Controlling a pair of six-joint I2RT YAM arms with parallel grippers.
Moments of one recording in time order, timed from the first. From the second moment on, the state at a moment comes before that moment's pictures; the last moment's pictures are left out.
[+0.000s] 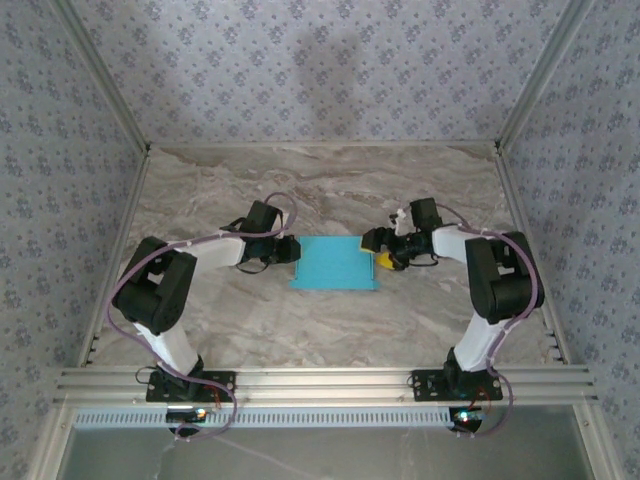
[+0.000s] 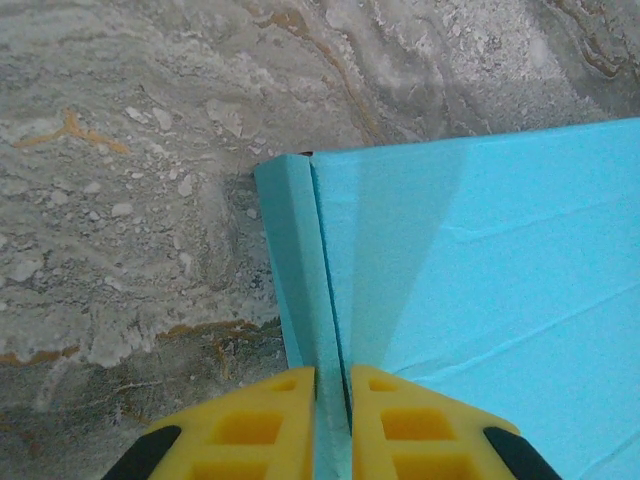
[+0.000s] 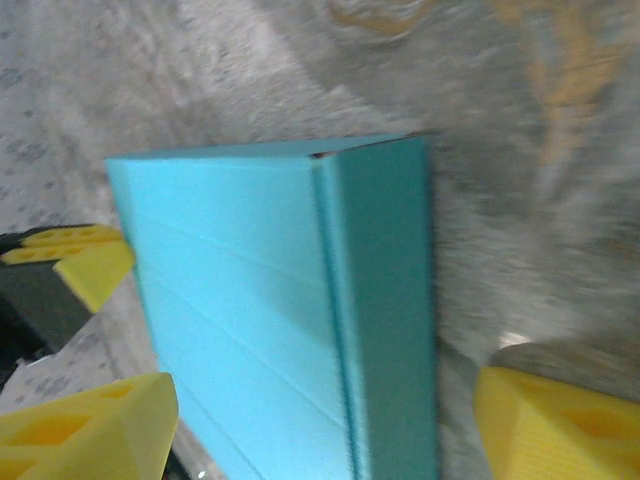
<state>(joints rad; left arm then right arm) -0.50 1.74 0.93 -0.18 0.32 -0.49 0.19 1.76 0.87 -0.20 -0.79 0.54</state>
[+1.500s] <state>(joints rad) -0.48 1.74 0.91 -0.09 0.26 -0.46 0.24 1.60 0.74 -0.24 -0.60 0.65</state>
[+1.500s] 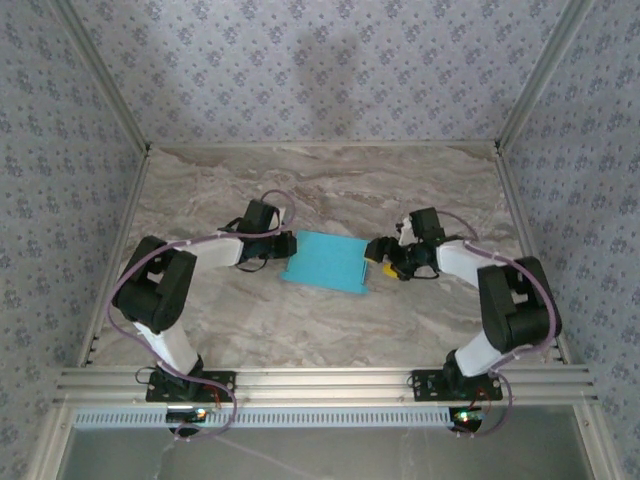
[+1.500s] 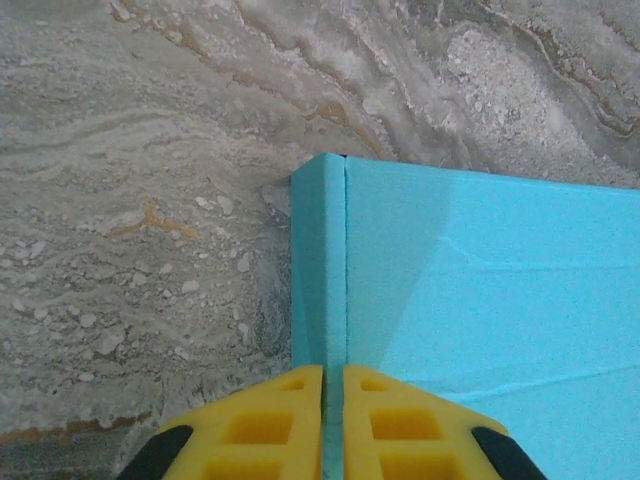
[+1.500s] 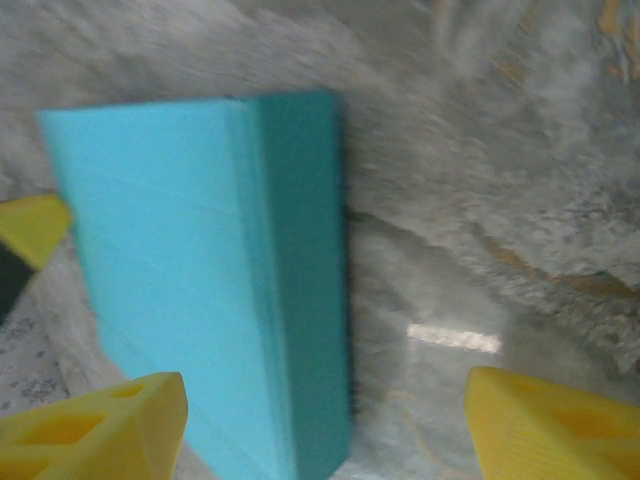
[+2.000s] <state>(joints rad) -0.47 1.76 0.91 -0.04 0.26 -0.42 0.27 1.78 0.81 0.06 -0.85 0.73</state>
